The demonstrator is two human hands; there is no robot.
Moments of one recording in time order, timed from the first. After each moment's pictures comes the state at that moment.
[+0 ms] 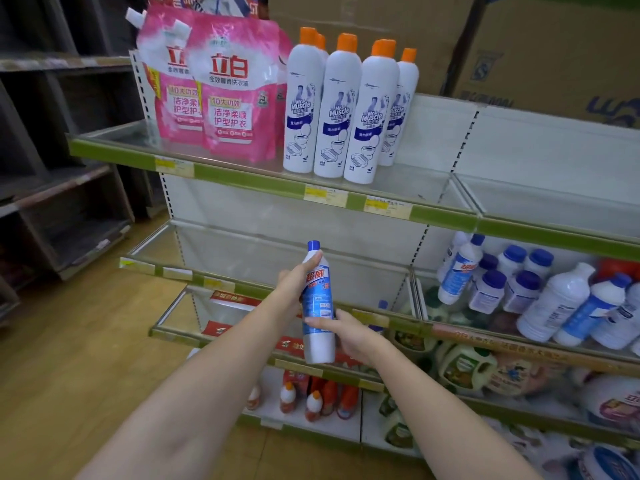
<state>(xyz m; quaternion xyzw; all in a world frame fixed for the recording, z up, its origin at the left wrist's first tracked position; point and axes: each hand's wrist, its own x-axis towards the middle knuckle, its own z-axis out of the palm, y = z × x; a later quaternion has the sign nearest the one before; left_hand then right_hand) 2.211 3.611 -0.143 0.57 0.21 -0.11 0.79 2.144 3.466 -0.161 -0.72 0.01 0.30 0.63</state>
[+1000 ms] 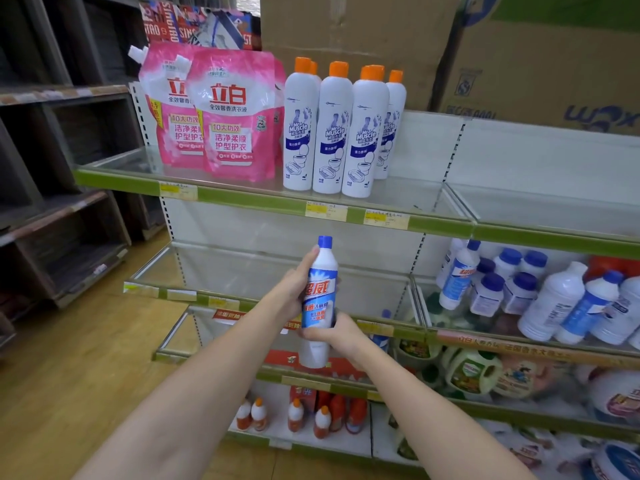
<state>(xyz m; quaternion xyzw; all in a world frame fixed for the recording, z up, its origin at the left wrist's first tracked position) 2.199 3.627 -0.099 0.57 0.06 -0.18 0.80 2.136 3.498 -0.144 -0.78 -0.01 0.18 0.60</state>
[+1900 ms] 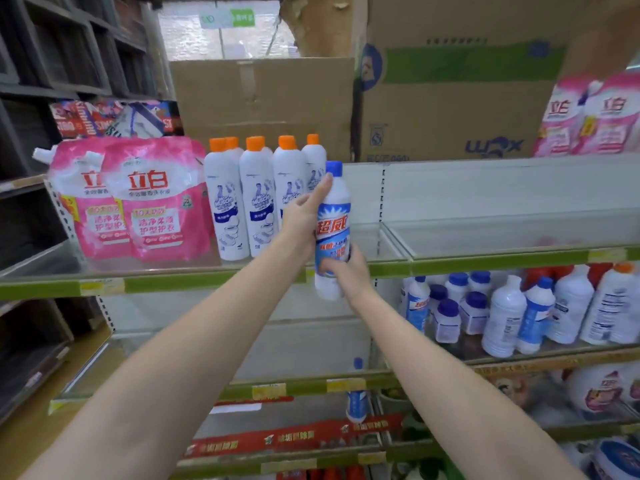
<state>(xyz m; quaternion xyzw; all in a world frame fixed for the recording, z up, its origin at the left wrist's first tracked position) 2.249 3.505 0.118 0.57 -0.14 -0.03 0.81 2.209 3.418 0.038 -0.66 0.00 -0.18 0.73</state>
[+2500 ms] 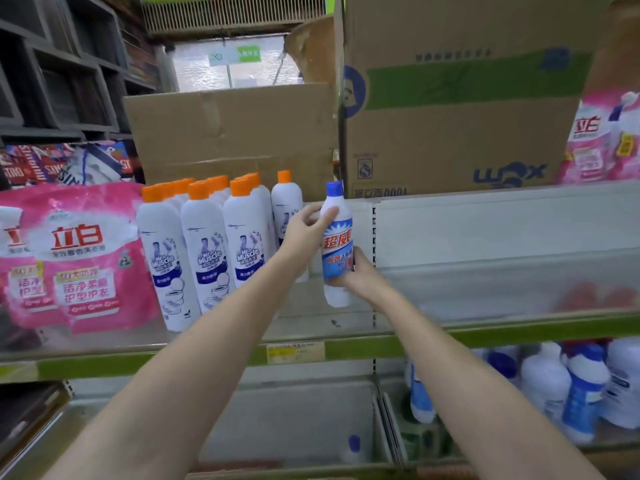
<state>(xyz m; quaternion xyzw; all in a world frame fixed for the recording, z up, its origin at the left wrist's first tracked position) 2.392 3.417 0.137 0.73 -0.20 0.09 0.64 2.369 3.285 0.068 -0.79 -0.04 -0.08 0.60</state>
